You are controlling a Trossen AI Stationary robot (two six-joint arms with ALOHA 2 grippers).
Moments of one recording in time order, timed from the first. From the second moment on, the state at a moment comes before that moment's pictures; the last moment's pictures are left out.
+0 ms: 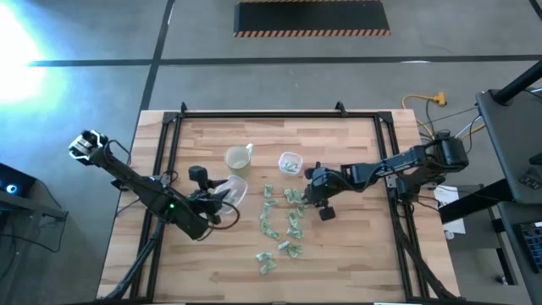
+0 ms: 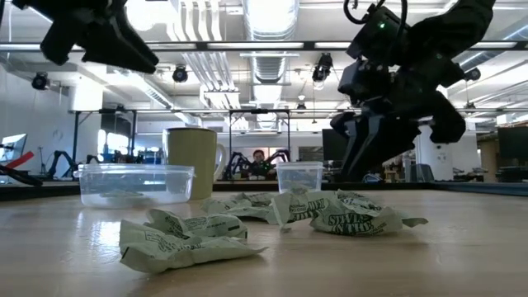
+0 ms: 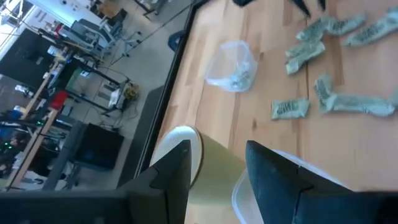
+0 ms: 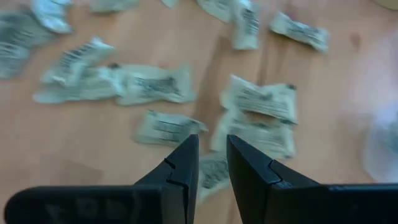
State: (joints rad) left arm -0.58 1.17 0.80 -0.61 -1.05 -0.18; right arm 0.01 1.53 0.63 0.04 -0.16 -0.24
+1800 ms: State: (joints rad) left arm -0.58 1.19 0.79 -0.58 -1.05 -0.18; right arm 0.01 1.68 0.68 0.09 -0.21 -0.27
